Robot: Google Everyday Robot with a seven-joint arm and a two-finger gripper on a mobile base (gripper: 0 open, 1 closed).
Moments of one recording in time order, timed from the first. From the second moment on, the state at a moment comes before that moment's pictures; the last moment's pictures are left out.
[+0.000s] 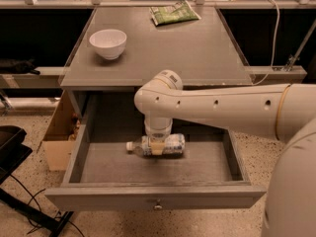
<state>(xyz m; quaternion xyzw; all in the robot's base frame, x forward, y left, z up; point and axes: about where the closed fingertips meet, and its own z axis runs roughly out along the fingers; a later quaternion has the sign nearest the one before) 0.573 0.003 0.622 -0.70 0.71 -0.05 0.07</state>
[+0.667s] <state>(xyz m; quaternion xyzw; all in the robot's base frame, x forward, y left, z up) 0.573 0.003 0.622 -0.70 0.71 -0.05 0.07</state>
